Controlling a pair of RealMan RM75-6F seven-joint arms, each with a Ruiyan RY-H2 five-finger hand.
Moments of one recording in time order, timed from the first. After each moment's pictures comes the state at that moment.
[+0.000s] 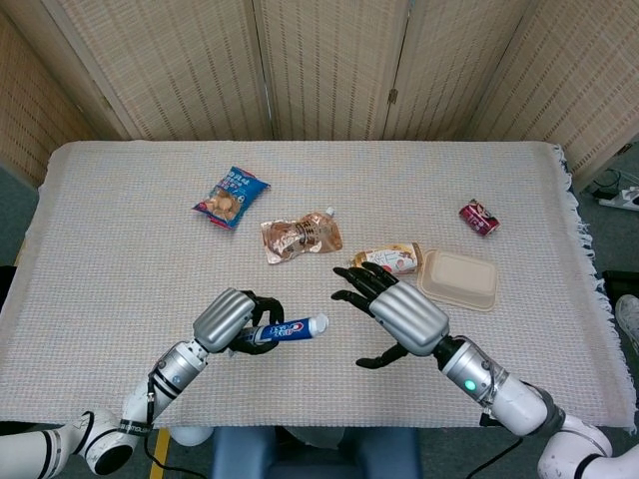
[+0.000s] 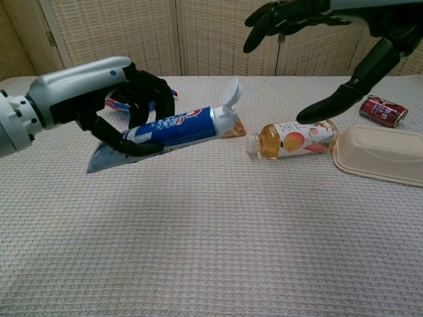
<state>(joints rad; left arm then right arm) -0.69 -1.44 -0.12 -1.67 1.53 1.09 -0.16 0.65 -0.98 0.22 -2.14 -1.39 0.86 -0.14</state>
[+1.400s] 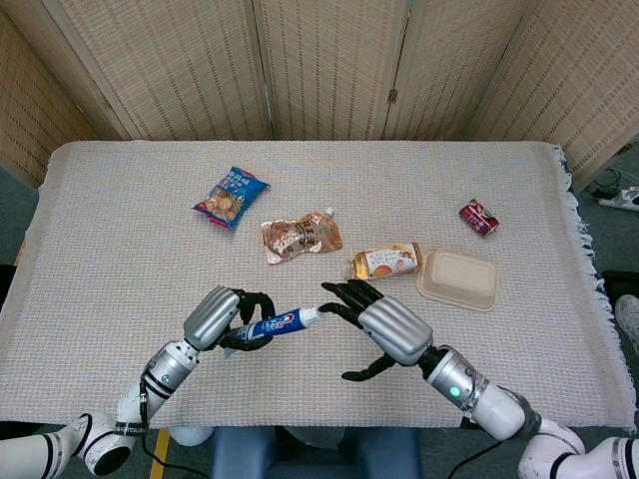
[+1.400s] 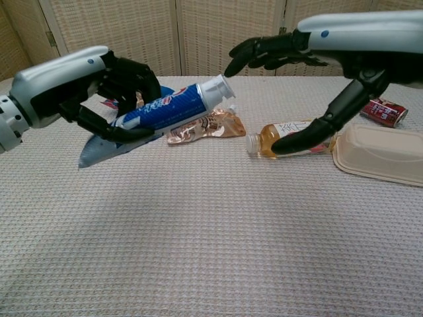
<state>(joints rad) -0.65 -1.47 -0.10 -1.58 1.59 1.20 -0.36 0.67 -1.11 0.13 -2.07 -1.44 0.94 0.00</state>
